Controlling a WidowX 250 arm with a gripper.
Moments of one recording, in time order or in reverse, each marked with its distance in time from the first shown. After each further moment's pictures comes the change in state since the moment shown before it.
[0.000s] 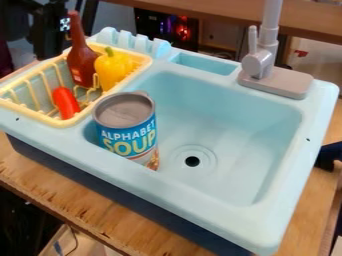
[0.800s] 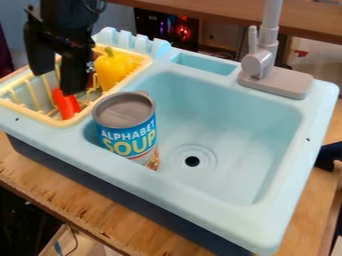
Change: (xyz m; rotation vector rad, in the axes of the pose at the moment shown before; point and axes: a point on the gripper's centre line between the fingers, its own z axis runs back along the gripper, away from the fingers) arm 0.014 -0.023 -0.034 0.006 0.010 -0.051
